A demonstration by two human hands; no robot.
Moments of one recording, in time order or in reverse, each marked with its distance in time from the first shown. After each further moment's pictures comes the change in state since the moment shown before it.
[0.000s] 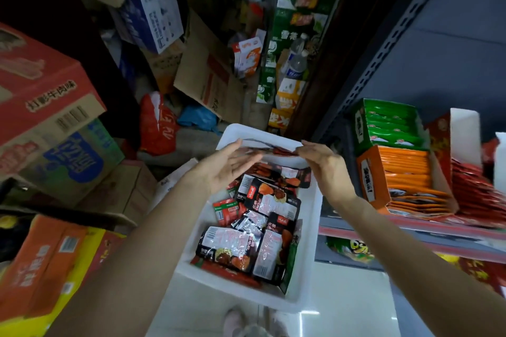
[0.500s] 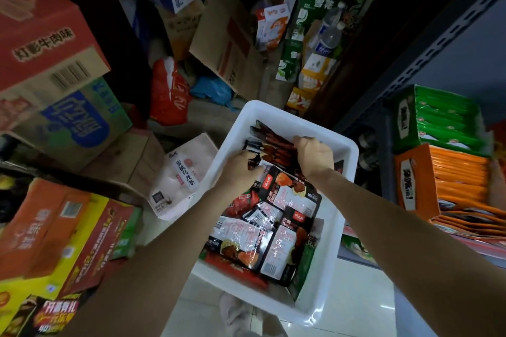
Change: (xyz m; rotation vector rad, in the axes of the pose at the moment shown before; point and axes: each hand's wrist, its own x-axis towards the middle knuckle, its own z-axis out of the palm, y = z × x) left_hand 0.066 -0.052 -0.058 1.418 0.312 0.452; right_hand 0.042 0.019 0.102 -0.566 -0.492 0.255
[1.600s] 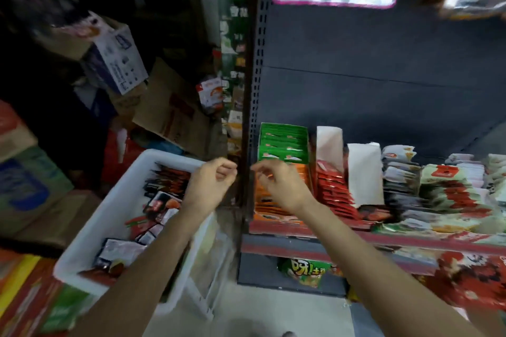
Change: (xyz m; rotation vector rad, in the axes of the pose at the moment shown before) left_hand -0.108 0.265 0.104 -0.080 0.275 0.287; right_hand -0.179 0.234 -0.133 0.755 0.160 -0.165
